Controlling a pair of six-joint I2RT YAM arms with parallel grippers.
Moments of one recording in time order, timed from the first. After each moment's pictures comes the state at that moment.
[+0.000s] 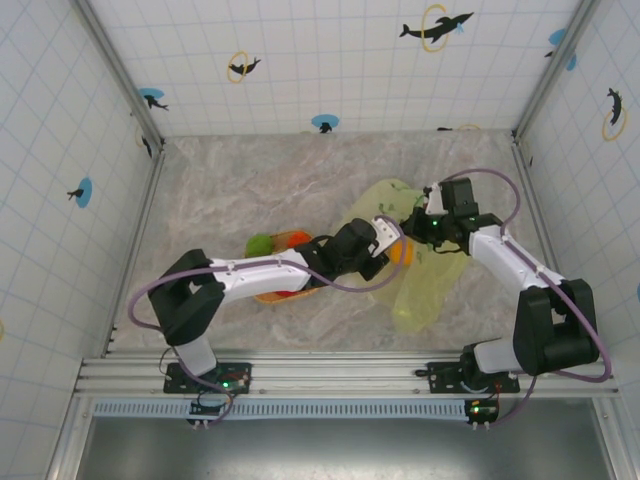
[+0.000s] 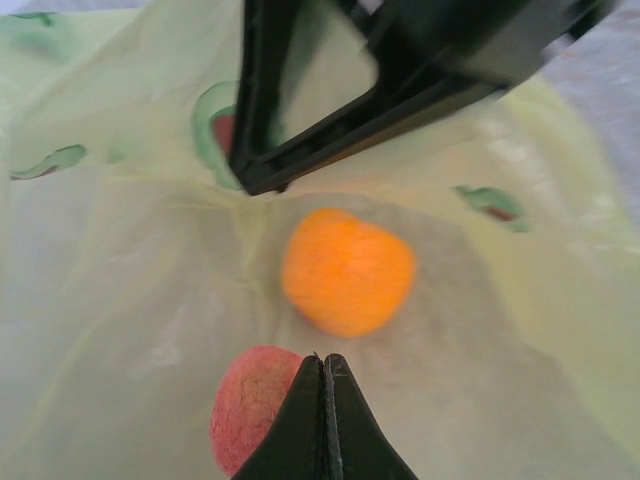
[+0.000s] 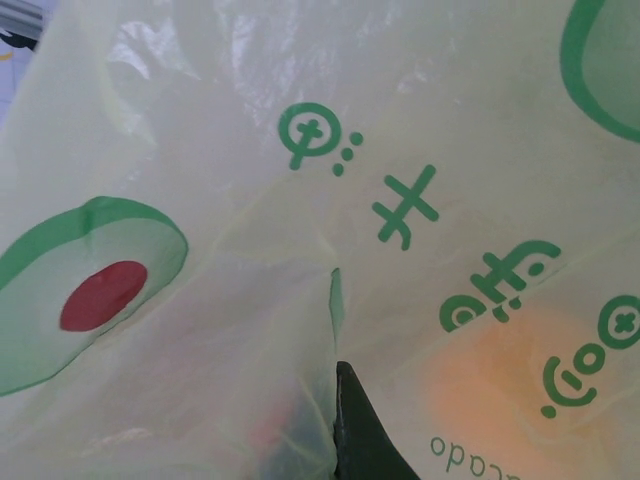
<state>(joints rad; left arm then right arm) -1.07 1.76 1.12 0.00 -0.11 0.06 0.23 1.39 0.88 -0.39 -0.50 0.54</state>
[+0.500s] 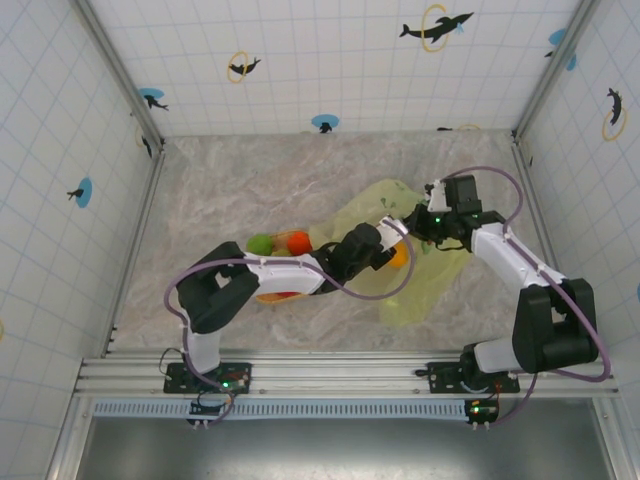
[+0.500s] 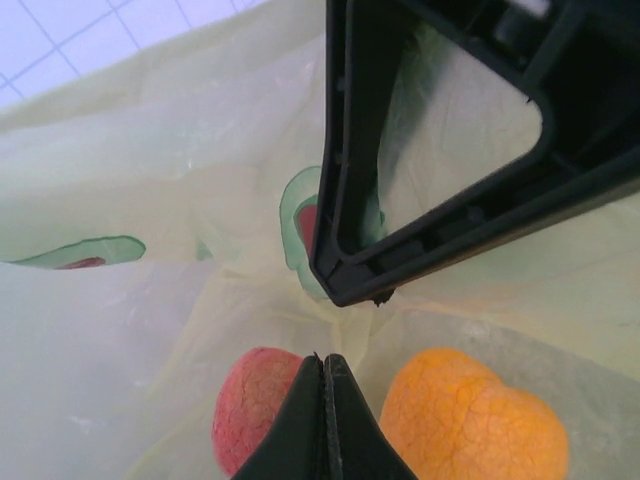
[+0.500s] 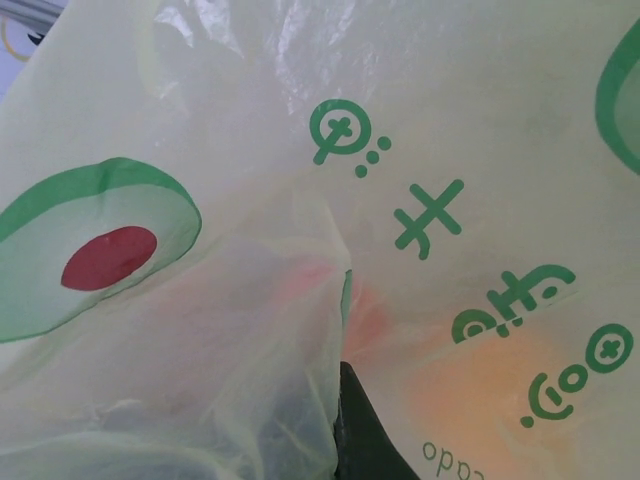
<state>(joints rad) -1.07 1.92 1.10 0.40 -0.27 0.23 0.21 1.40 0.90 -0.40 -0.55 0.54</state>
